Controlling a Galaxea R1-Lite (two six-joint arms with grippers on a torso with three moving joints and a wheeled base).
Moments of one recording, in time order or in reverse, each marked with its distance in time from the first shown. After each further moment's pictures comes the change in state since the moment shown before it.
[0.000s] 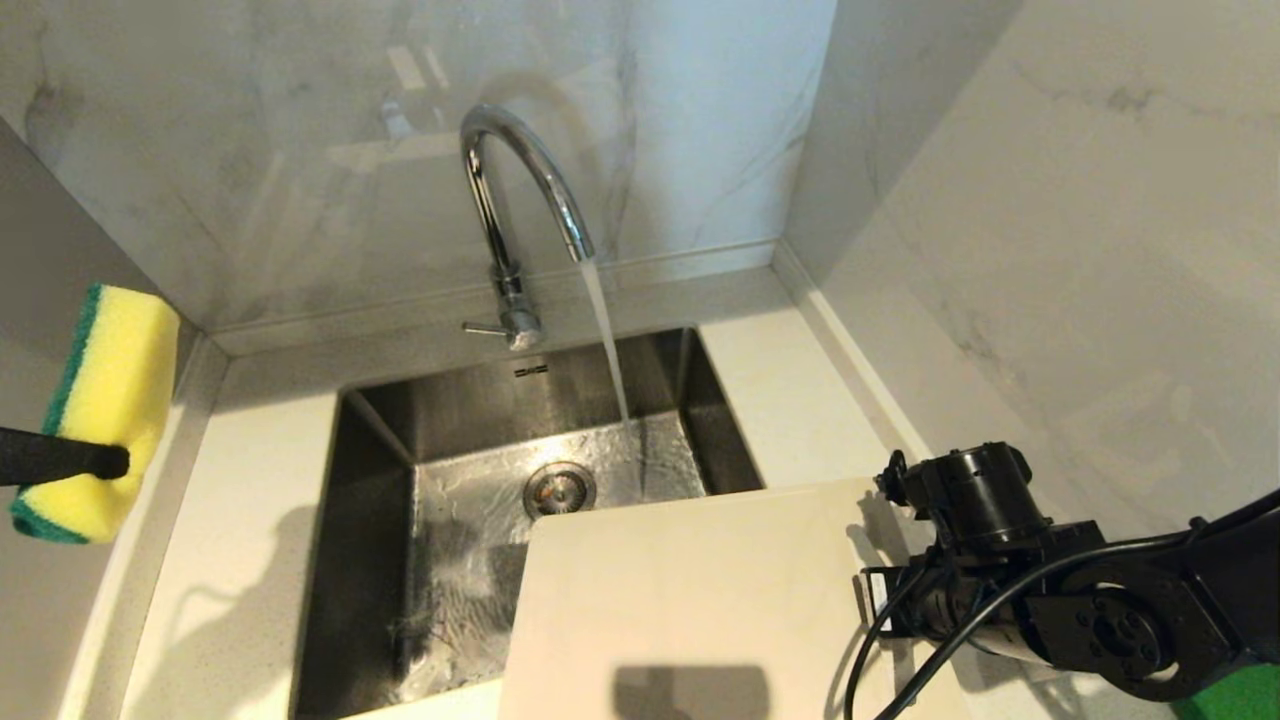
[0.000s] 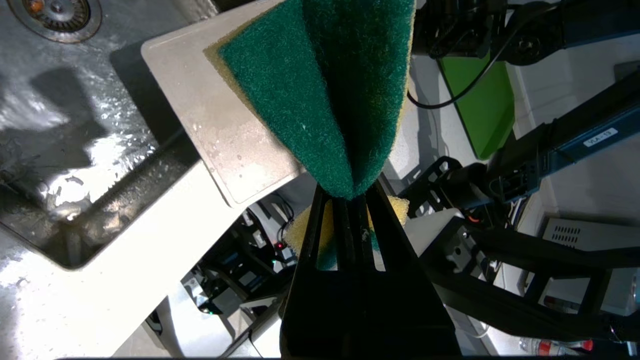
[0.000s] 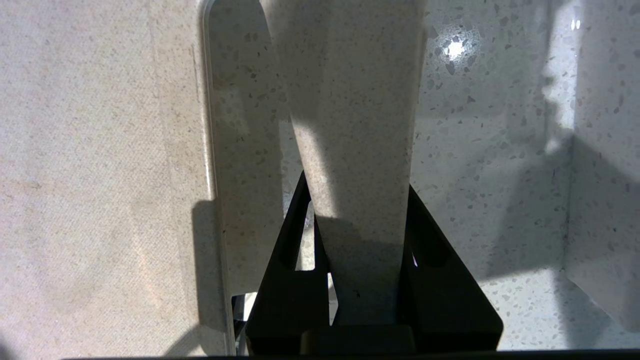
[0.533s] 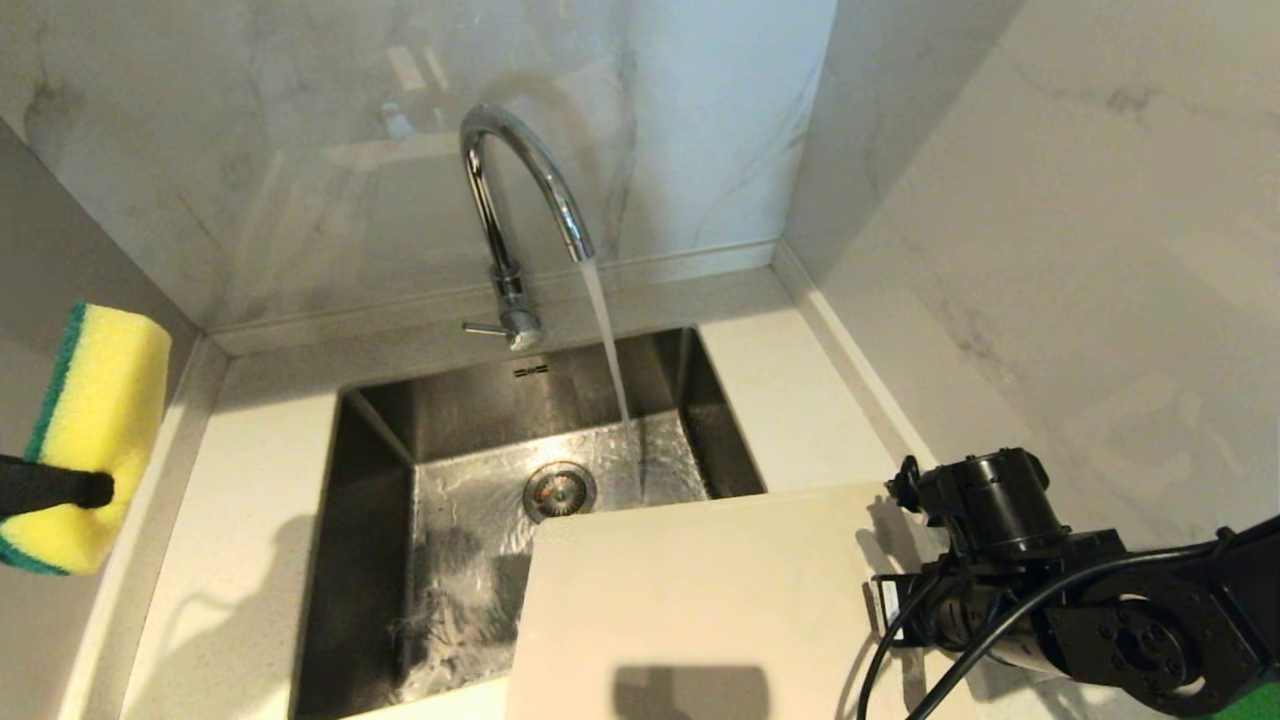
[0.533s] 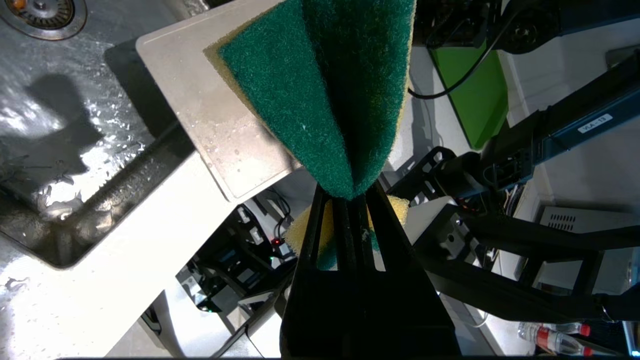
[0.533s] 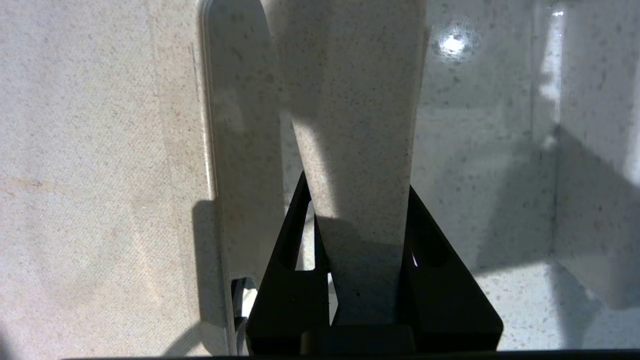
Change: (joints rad) left arm -0.034 -0.024 0.022 0.000 0.002 0.000; right arm -0.018 -0.032 0.033 0.003 -0.003 -0.005
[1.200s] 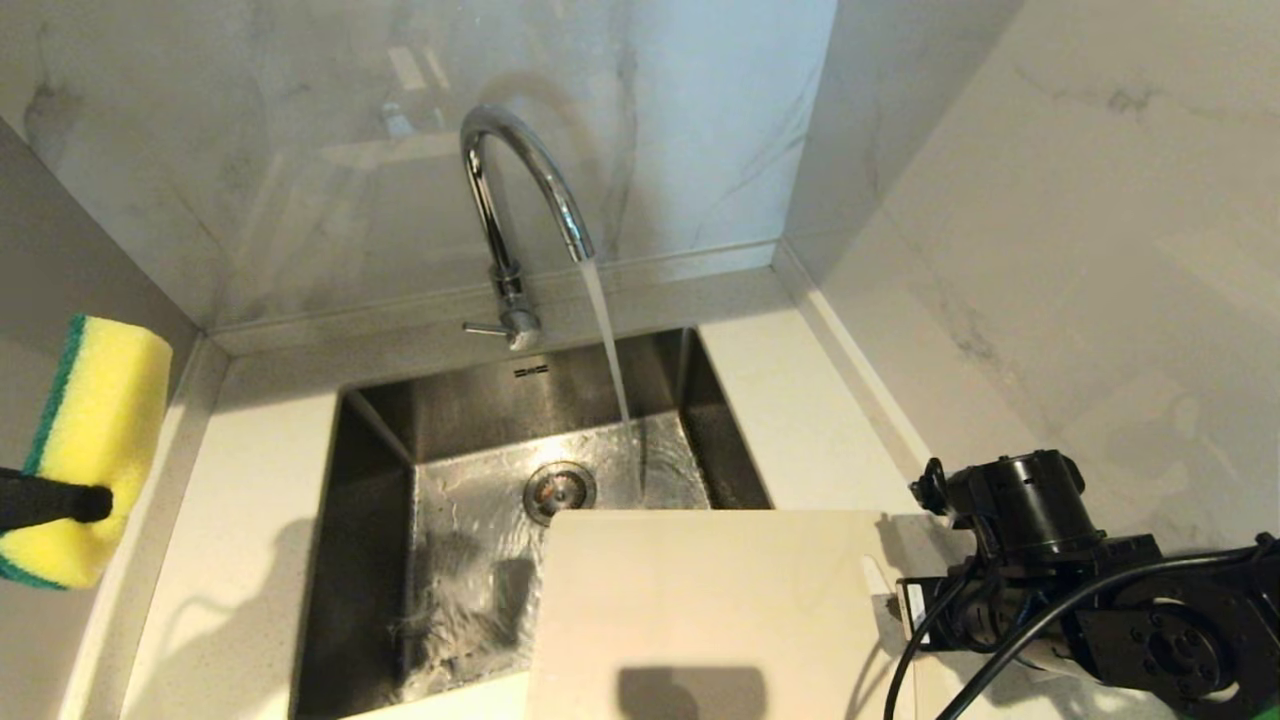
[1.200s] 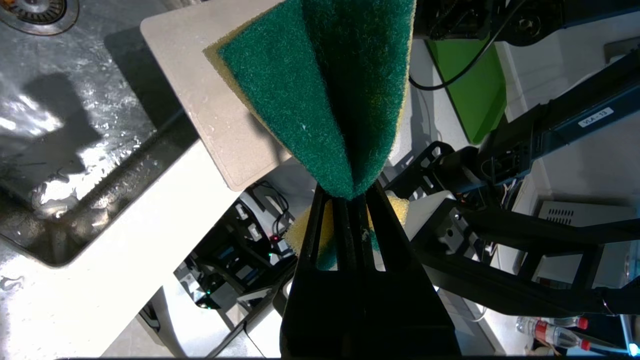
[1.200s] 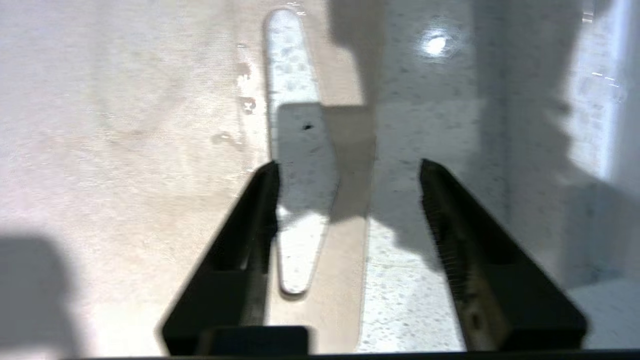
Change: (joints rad) left arm -0.012 -0.006 0.013 -0.001 0.000 0.000; right arm -0.048 -0.024 0.025 -0.001 0.004 -0.035
